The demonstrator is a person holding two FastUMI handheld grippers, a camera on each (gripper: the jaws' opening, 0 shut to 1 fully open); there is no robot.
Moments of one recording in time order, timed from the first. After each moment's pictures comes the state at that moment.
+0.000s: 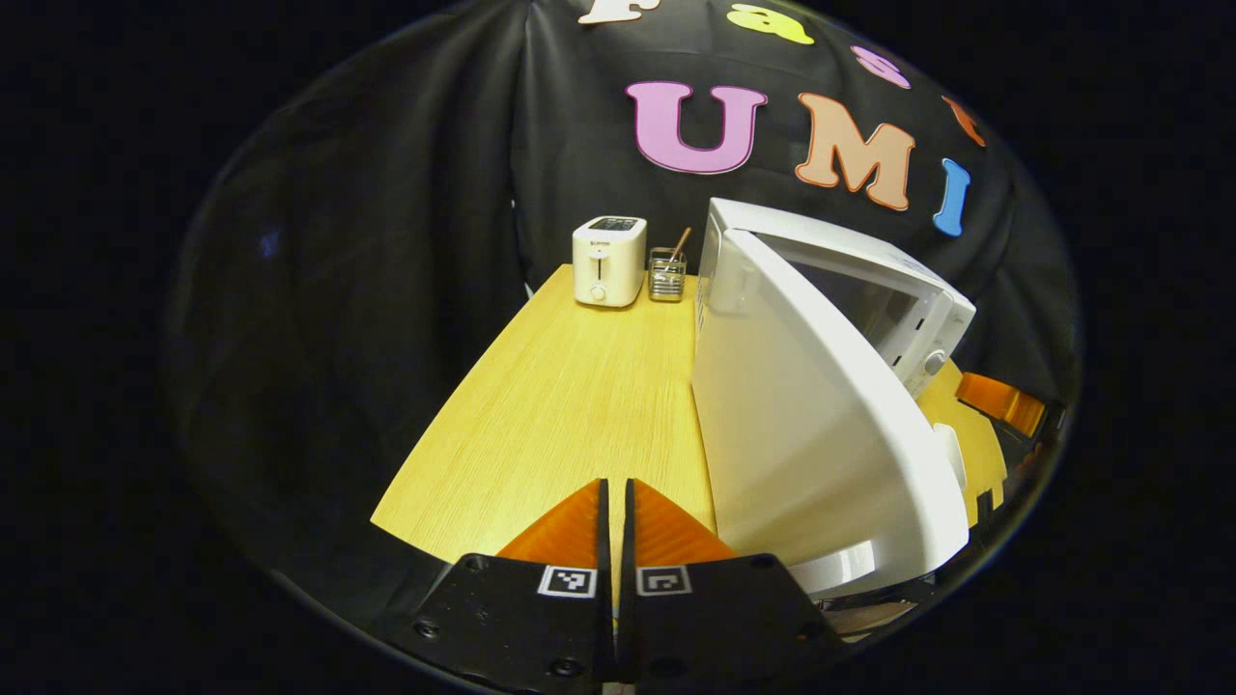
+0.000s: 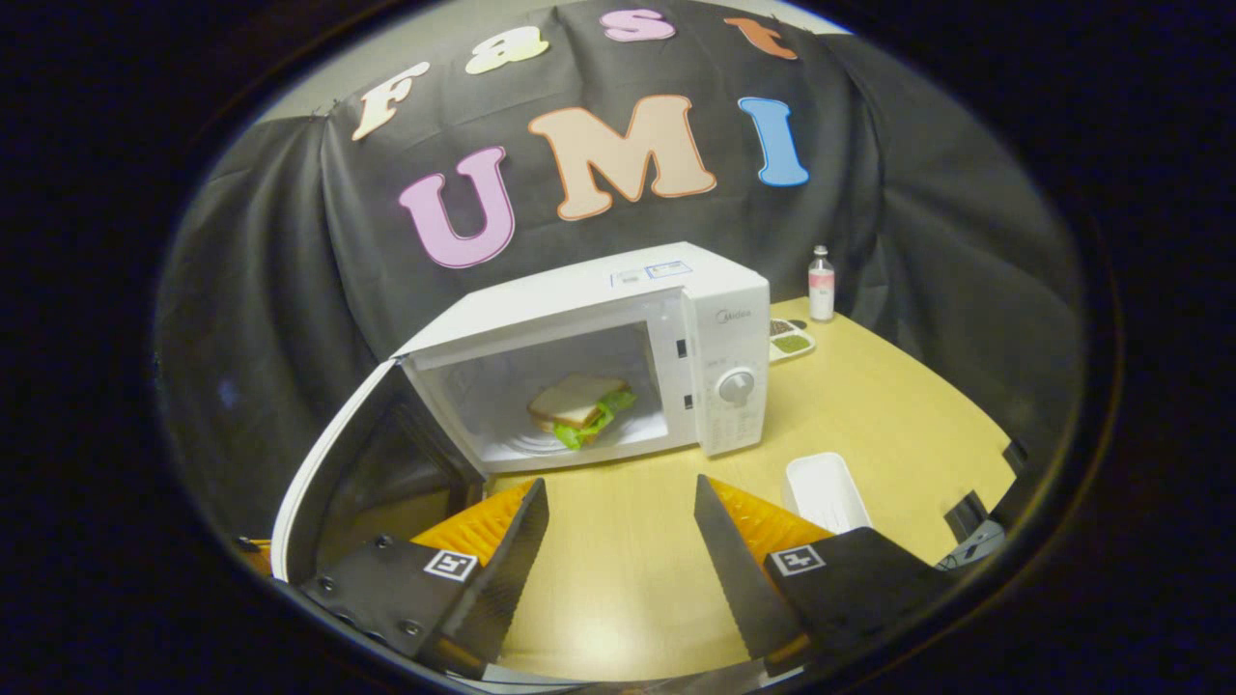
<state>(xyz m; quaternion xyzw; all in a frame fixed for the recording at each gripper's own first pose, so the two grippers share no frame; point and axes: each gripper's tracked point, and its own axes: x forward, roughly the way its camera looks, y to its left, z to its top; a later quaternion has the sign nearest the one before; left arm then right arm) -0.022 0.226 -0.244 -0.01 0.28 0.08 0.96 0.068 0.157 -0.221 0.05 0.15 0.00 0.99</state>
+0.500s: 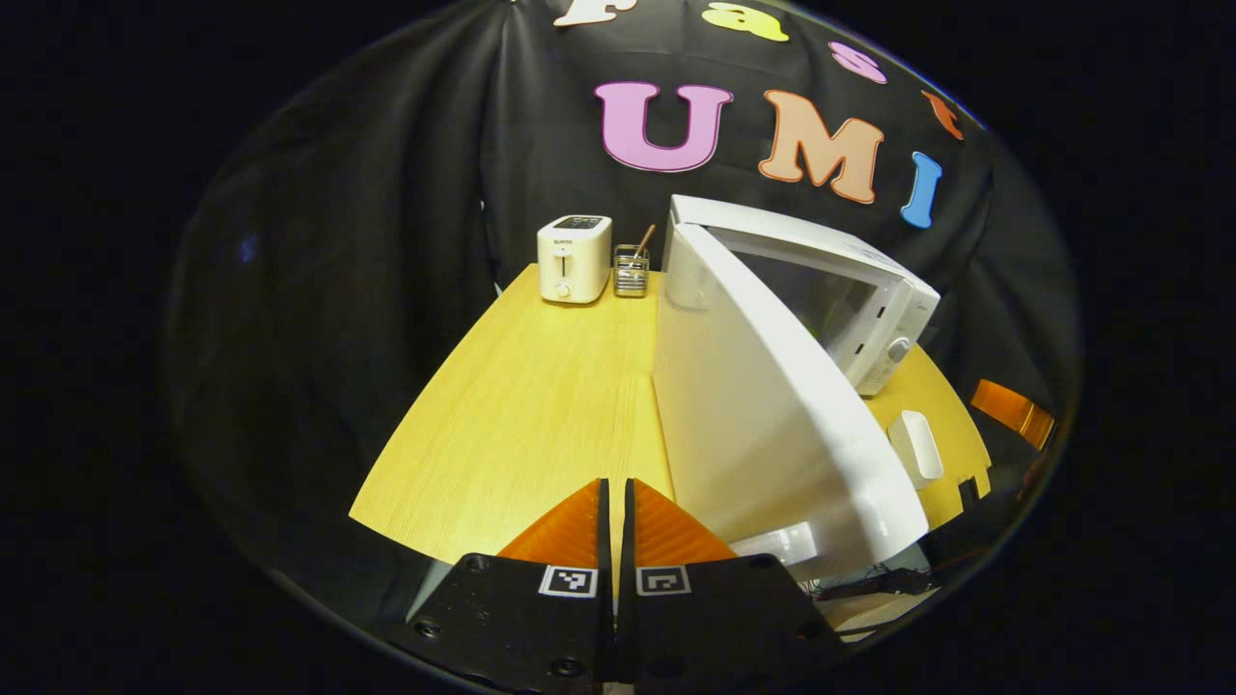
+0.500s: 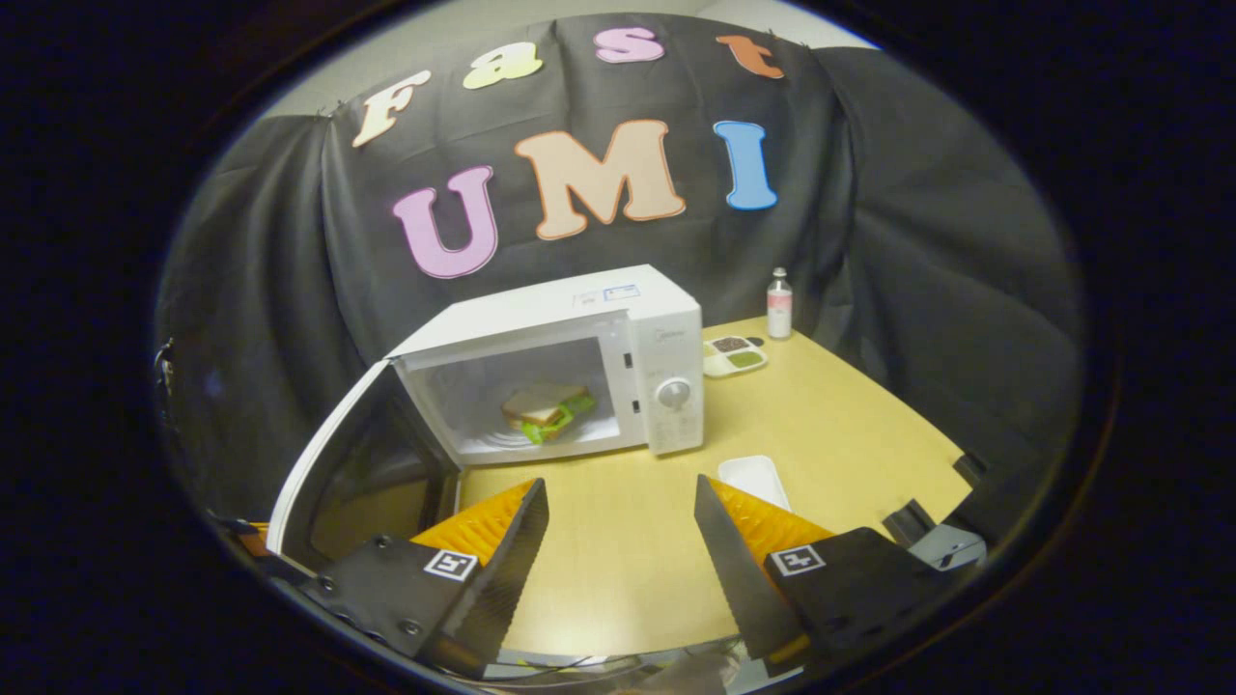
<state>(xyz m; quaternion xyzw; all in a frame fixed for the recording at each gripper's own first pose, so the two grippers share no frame) -0.035 0.187 -0.239 0.00 0.28 0.03 0.96 0.016 0.102 -0.206 0.04 0.13 -0.04 0.99</state>
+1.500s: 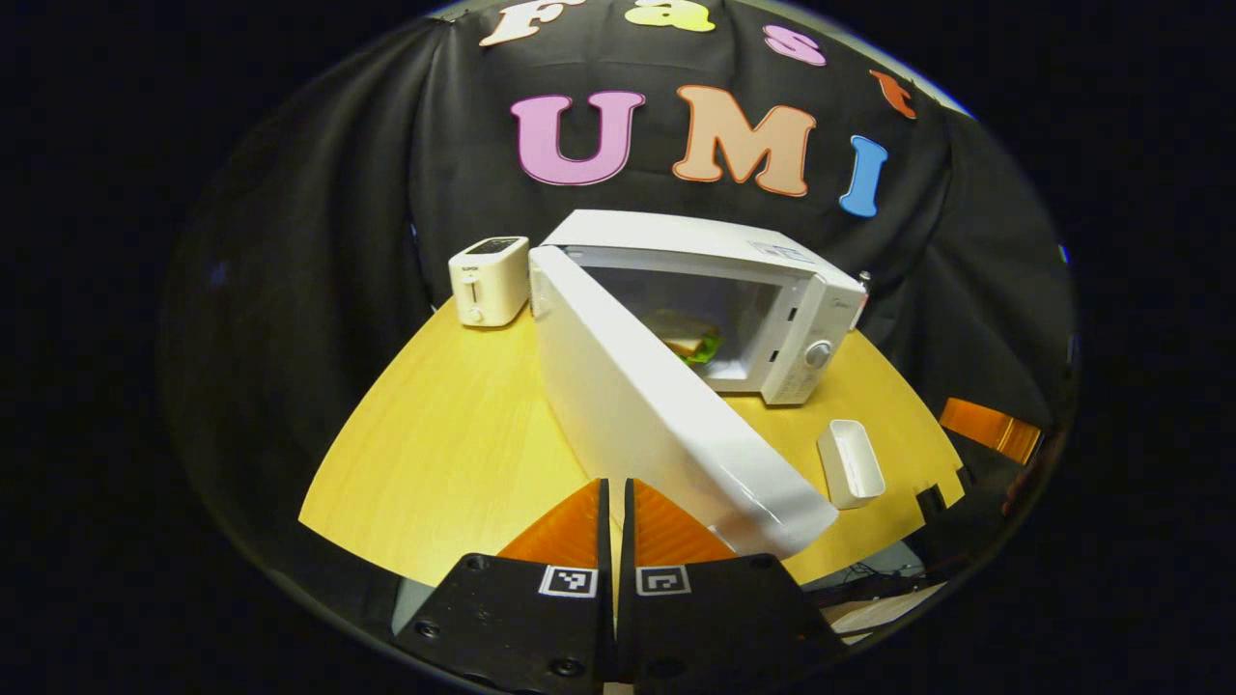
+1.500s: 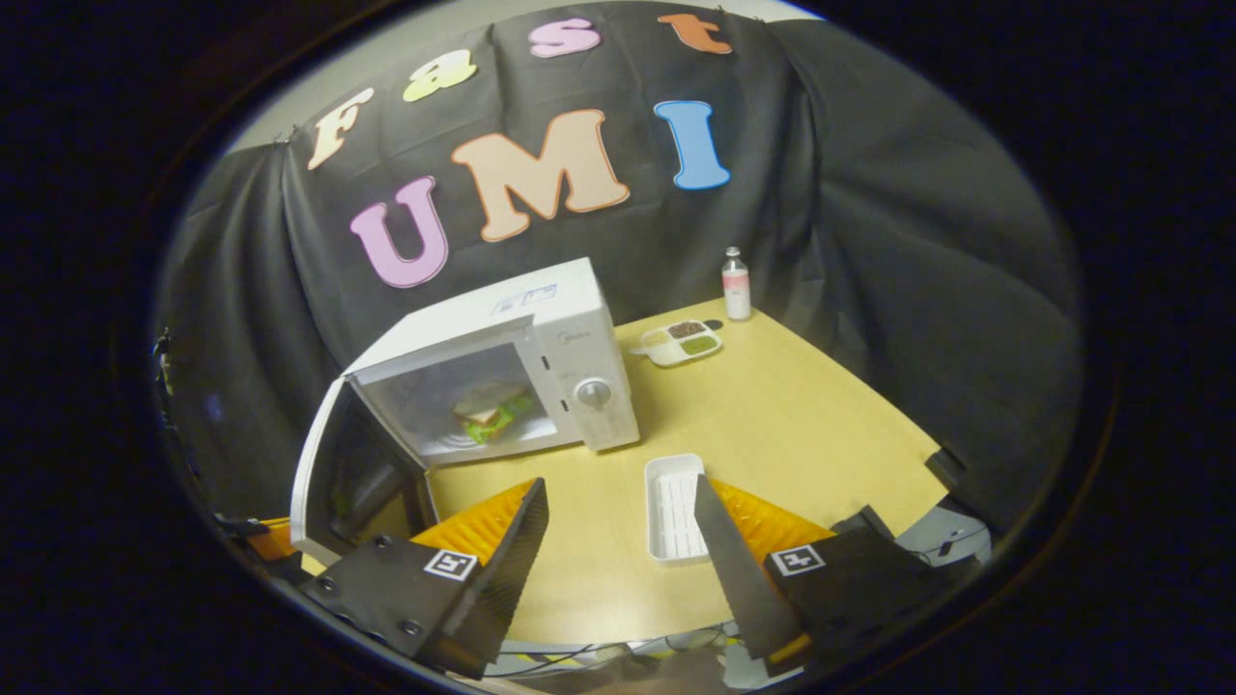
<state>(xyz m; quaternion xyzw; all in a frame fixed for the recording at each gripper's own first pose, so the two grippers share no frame) -0.008 0.052 -0.231 0.01 0.27 -0.02 0.96 0.022 0.004 -0.202 0.07 0.17 -0.05 0.98</state>
